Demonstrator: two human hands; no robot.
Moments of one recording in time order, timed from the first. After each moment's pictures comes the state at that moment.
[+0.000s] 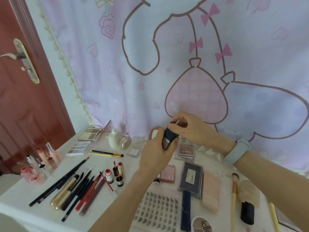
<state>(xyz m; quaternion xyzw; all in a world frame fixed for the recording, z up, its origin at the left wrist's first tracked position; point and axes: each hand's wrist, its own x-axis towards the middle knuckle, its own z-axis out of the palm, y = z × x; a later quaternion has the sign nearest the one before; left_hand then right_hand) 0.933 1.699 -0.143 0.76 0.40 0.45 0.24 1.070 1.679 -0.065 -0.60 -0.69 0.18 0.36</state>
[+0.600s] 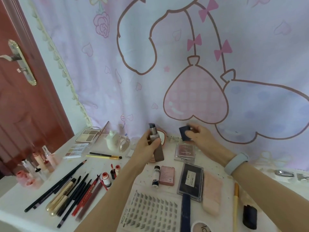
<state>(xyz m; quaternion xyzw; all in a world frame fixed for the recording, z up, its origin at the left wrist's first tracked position) 0.918 1.734 -0.150 0.61 0.39 0.40 0.56 1.113 1.701 -0.132 -0.61 -0.49 0.36 0.50</state>
